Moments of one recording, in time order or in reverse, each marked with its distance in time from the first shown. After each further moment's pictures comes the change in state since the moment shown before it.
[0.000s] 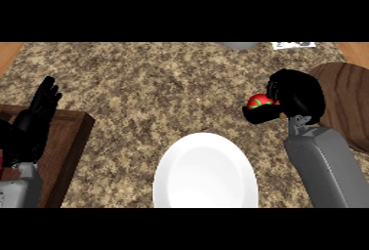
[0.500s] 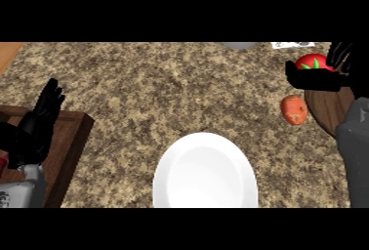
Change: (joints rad) left arm 0.012 -0.024 -0.010 -0.003 -0.018 0.010 -0.016; right arm -0.110 -0.087 -0.174 -0.244 0.022 0.002 0.125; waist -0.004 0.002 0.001
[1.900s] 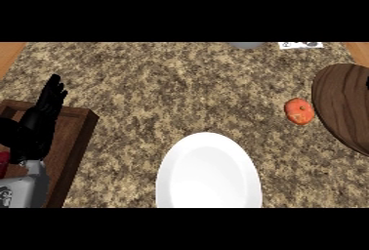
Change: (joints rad) left arm -0.032 -0.012 0.015 0.012 -0.013 -0.025 -0.003; right arm -0.038 -0.301 -0.398 0.939 -0.181 -0.341 -0.600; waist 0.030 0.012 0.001
